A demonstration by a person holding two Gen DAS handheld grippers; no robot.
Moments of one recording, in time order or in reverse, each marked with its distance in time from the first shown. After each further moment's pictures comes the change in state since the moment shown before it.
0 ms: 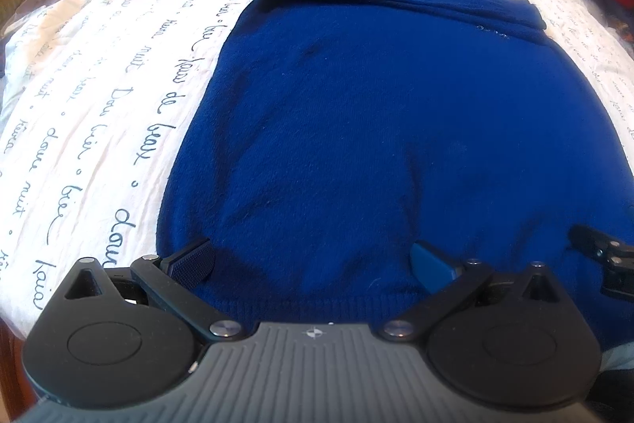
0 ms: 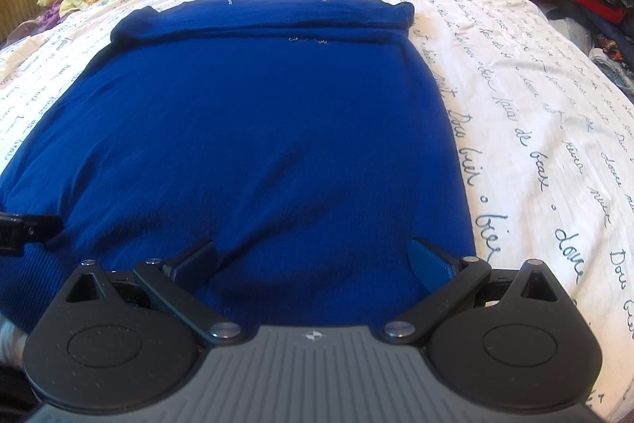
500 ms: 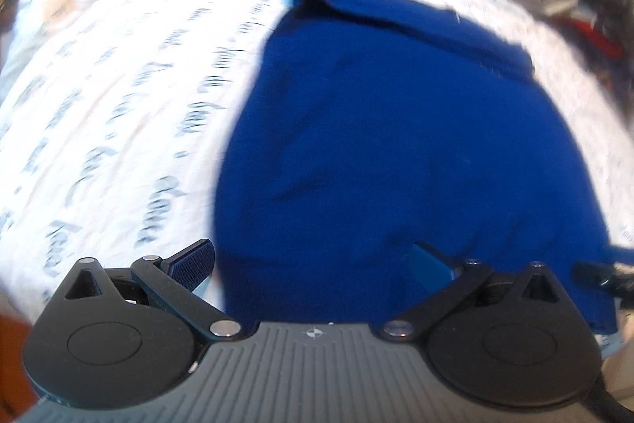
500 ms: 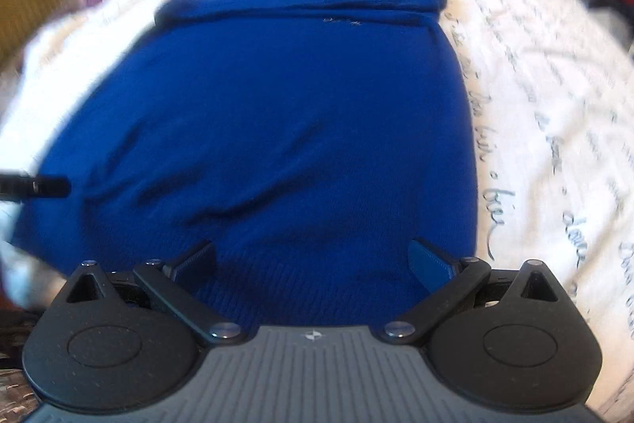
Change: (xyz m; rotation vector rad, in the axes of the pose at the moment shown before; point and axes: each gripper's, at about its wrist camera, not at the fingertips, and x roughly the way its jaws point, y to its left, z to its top) left arm -0.026 0.065 -0.026 -0.138 -0.058 -0.148; right arm -0.029 -0.041 -0.006 0.061 0.056 0.221
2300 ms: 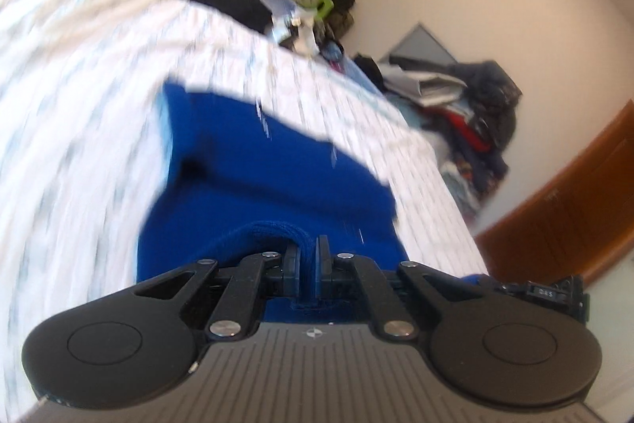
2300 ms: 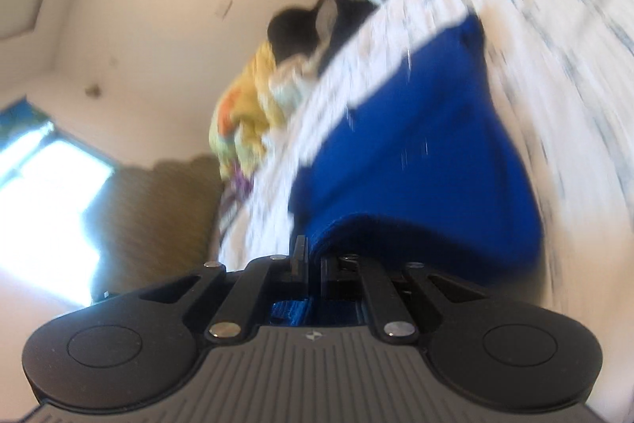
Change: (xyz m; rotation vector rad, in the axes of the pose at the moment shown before) left arm -0.004 0.035 0.184 -0.117 -0.126 -0.496; right arm 0.006 -0.145 0.143 0.504 -0.156 0.665
